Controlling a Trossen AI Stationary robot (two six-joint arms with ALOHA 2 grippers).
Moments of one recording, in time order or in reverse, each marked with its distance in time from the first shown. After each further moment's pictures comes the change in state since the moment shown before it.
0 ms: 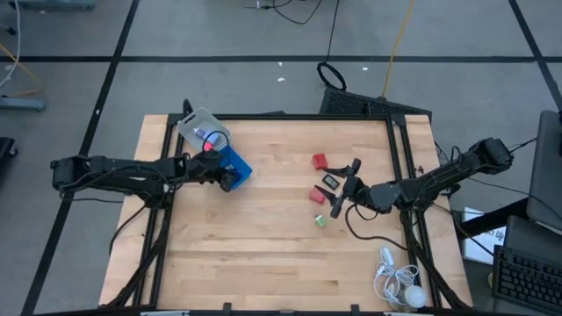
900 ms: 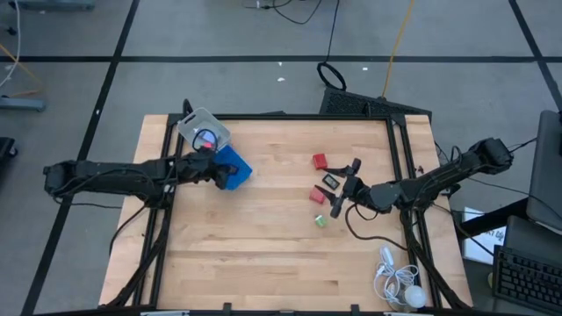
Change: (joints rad) left arm -0.054 -0.189 0.001 -0.078 -0.116 -0.032; right arm 0.000 0.000 -0.001 0.008 0.001 -0.008
